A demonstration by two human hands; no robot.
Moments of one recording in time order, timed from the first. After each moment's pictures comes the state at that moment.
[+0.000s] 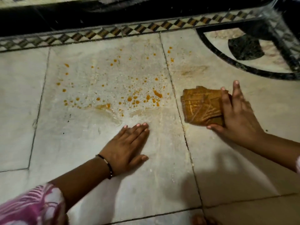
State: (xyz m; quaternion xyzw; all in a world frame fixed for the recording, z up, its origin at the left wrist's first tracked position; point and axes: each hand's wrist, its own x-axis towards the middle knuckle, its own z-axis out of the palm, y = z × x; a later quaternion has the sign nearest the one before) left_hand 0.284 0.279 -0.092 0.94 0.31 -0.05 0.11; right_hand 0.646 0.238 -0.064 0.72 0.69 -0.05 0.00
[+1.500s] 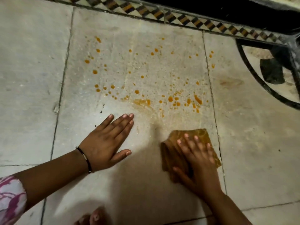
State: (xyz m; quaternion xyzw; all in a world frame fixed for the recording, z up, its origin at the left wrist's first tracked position) left_hand 0.132 0.328 -0.121 0.94 0.33 -0.02 0.11; right_hand 0.427 0.203 -0.090 0.68 0.72 -0.14 0.04
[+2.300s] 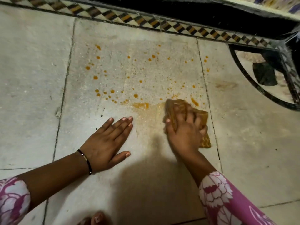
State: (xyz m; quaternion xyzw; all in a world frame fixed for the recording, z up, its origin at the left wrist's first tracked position) left_hand 0.131 0.329 -0.119 0.94 0.33 -0.02 0.11; right_hand 0.384 0.308 -0.086 0.83 0.54 -0.10 0.01
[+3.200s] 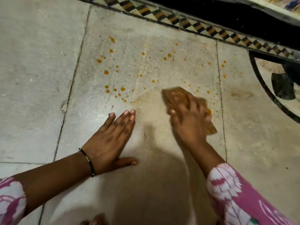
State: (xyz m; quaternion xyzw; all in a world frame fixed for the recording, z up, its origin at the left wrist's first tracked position) left_hand 0.129 0.329 -0.118 0.92 0.38 0.01 0.12; right_hand 0.384 0.356 -0.085 0.76 0.64 -0.06 0.03
